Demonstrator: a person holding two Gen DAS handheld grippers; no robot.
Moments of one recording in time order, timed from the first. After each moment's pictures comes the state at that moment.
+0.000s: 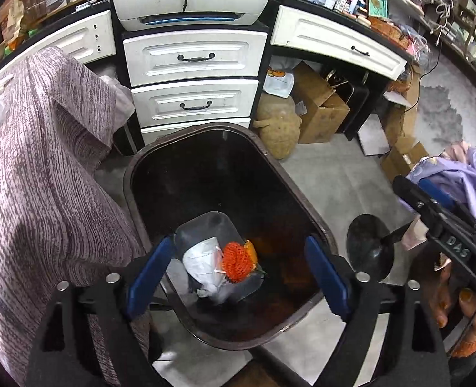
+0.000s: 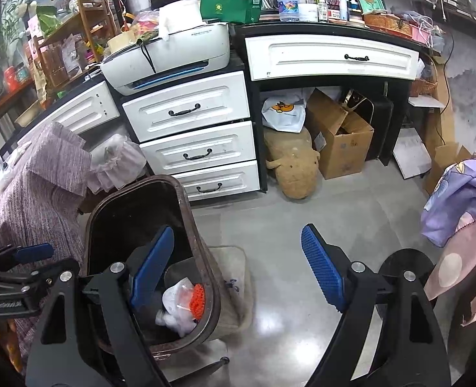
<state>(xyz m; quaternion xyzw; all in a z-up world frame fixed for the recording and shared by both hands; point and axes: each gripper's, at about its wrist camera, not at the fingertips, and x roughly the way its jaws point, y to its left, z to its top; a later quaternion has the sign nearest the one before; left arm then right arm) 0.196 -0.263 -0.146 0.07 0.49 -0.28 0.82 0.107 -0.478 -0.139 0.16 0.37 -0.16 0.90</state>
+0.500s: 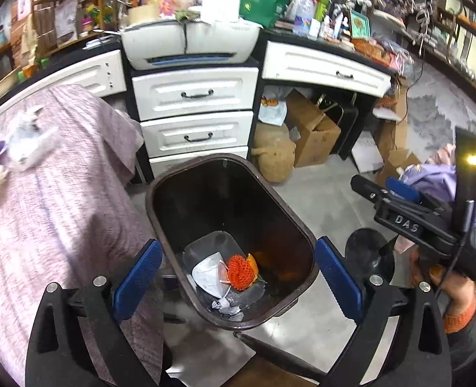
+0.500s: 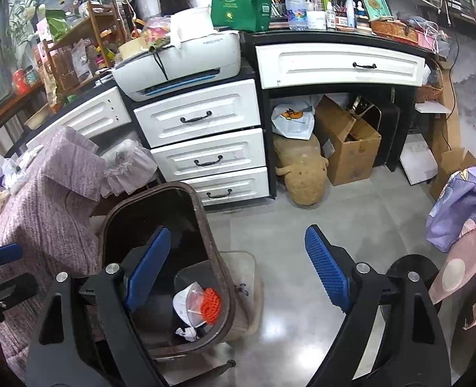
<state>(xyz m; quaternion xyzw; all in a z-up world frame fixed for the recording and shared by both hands) 0.157 -0.241 -0.095 0.07 0.42 -0.29 0.86 0.105 -0.466 -0.121 0.16 0.35 -0.13 0.91</state>
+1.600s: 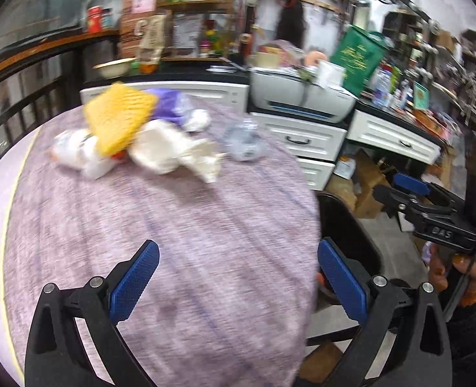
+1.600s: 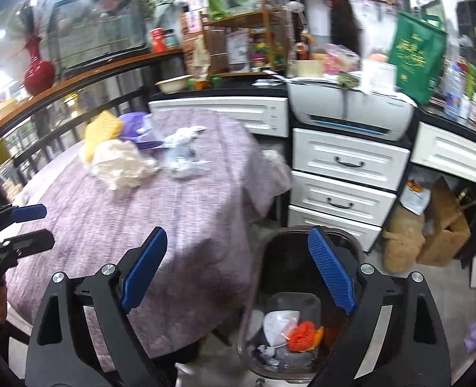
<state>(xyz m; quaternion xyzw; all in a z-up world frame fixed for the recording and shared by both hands) 0.127 -0.026 -0.044 0.00 0.36 -0.14 0.92 0.145 -0.272 -0.029 0.03 0.31 0.14 0.94</state>
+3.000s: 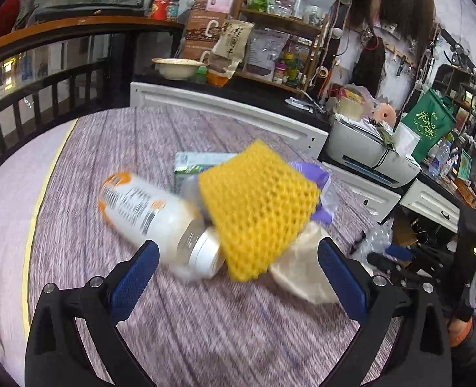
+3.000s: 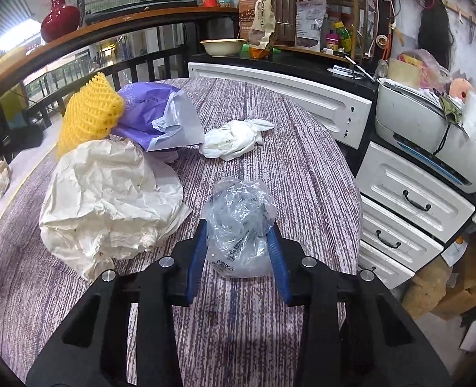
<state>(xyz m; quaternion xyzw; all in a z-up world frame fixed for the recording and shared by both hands) 0.268 0.087 -0.025 -0.08 0.33 -0.08 0.94 0.300 -0.160 -0.052 -0.05 0.36 0.21 0.91</state>
